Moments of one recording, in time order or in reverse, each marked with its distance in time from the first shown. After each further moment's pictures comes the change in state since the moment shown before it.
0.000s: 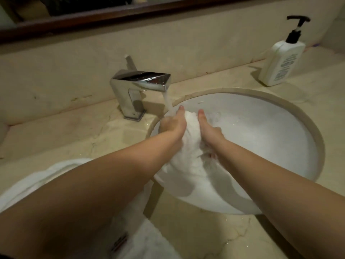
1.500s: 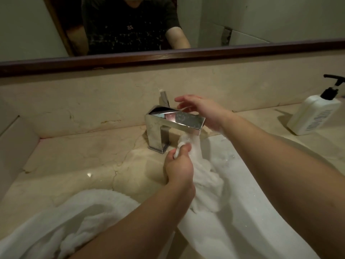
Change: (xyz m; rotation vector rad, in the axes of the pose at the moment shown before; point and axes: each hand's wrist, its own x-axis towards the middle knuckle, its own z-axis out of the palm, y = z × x) left_hand 0.008 -0.006 -0.037 -0.519 0.109 -0.165; right_hand 0.007 -0.166 0.066 -0.313 -0.535 -0.704
